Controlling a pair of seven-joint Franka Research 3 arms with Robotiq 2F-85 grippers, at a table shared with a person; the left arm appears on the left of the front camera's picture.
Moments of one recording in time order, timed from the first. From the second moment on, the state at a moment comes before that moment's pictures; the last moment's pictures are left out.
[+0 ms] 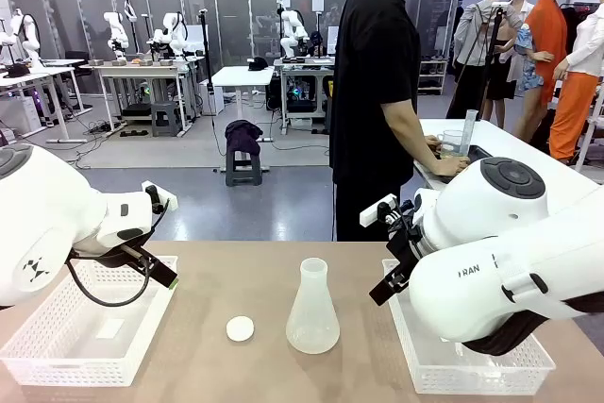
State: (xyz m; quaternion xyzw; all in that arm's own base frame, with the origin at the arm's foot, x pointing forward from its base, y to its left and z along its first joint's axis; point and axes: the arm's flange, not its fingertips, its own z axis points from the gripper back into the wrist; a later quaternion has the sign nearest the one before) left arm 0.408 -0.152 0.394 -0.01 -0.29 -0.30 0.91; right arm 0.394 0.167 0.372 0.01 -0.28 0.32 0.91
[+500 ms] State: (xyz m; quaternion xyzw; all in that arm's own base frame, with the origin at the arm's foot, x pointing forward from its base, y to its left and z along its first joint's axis) left arm 0.408 -0.152 0.394 -0.01 -0.29 -0.30 0.91; right arm 0.394 0.167 0.372 0.01 -0.28 0.32 0.91
